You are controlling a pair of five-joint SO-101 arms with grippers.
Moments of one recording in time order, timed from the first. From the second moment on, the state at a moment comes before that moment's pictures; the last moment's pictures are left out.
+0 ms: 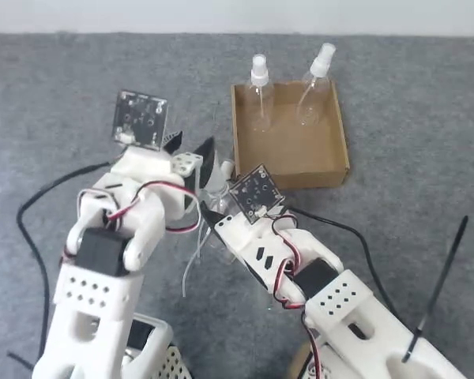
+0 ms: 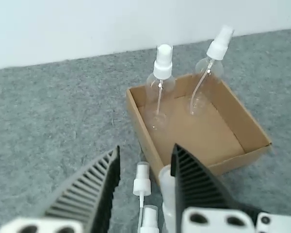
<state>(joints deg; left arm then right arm) 9.8 -53.7 43.2 56.6 6.7 -42.3 -49.8 70.5 12.3 1.7</state>
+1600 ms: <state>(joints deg) 12.6 -83.0 73.5 51.9 -0.3 -35.7 -28.7 23.6 46.2 -4.2</state>
